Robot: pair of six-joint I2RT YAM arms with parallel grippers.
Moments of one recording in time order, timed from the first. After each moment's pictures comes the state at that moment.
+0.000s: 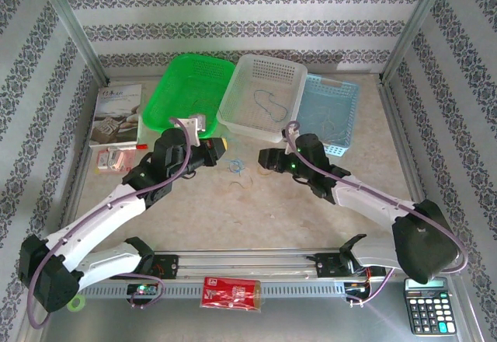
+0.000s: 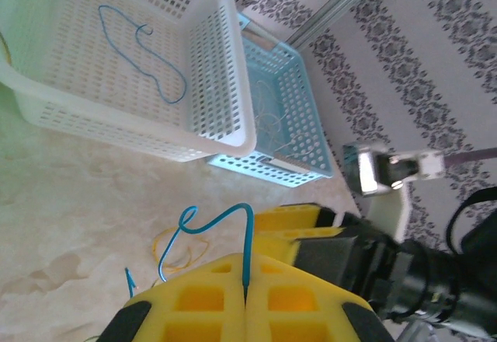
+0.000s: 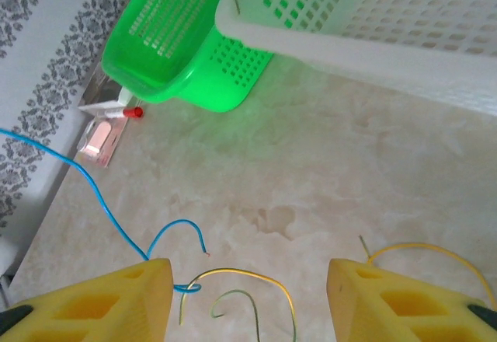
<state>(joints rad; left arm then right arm) -0.60 1.04 0.83 -0.12 0.13 -0.72 0.57 1.27 0.63 0.15 -0.28 0.62</state>
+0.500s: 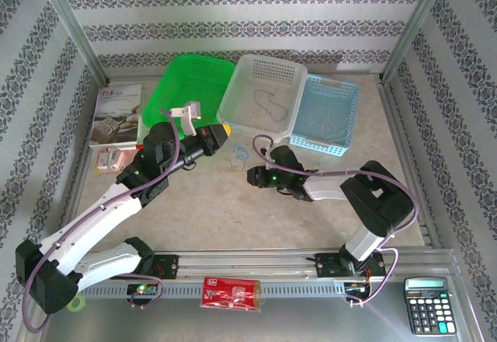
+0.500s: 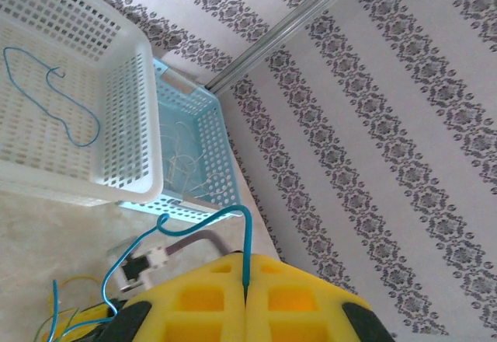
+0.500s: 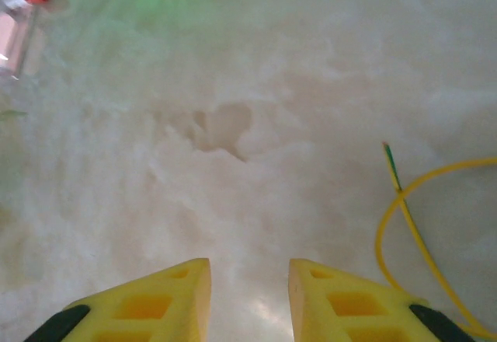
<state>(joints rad) -0.60 1.03 0.91 -0.02 0.19 -0.84 0.65 1.67 0.63 0.33 -0.30 0.65</state>
